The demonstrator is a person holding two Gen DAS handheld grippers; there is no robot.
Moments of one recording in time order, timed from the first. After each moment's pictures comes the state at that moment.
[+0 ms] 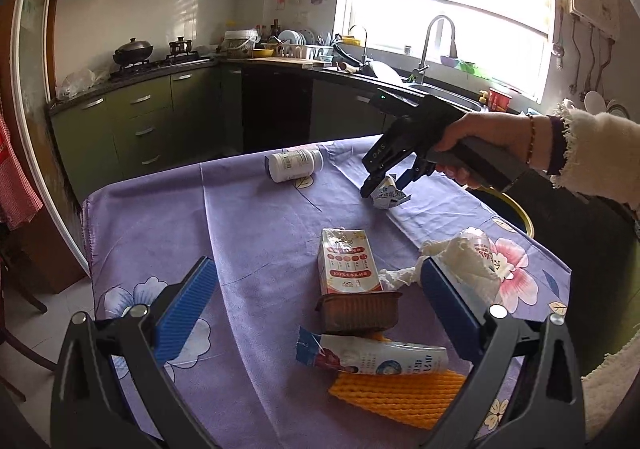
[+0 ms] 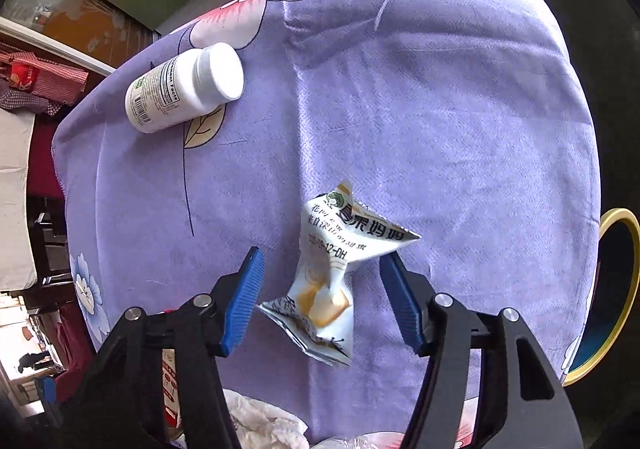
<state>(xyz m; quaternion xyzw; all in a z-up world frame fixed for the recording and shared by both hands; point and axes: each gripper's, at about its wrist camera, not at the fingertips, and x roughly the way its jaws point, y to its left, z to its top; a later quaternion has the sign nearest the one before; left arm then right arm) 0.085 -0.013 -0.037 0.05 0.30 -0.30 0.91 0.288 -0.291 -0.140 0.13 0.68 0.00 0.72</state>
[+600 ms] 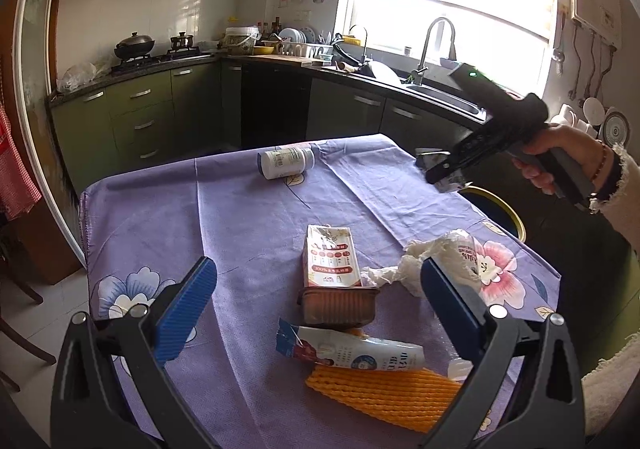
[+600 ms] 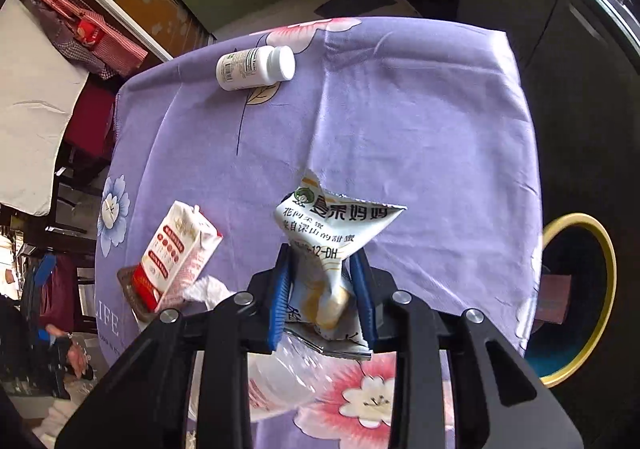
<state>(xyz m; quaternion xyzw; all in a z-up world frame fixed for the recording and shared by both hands) 0.069 -0.023 -0.031 0.04 0.30 -0.30 0.90 0.157 -0.328 -0.059 0.09 0.59 0.08 0.80</state>
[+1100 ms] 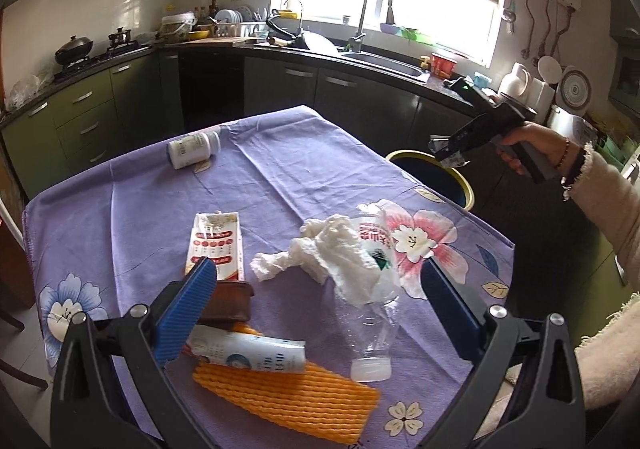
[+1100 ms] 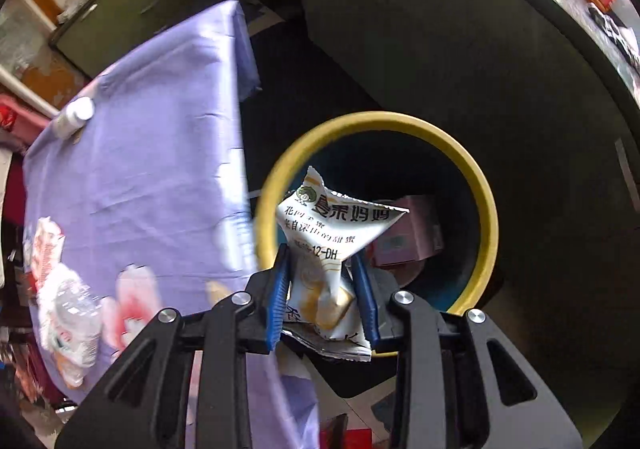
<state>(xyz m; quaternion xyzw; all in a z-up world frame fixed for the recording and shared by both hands) 0.032 -0.103 -0.032 0.09 0.33 -0.38 0.86 0.084 -0.557 -0.114 0.13 0.60 -0.10 0.78</state>
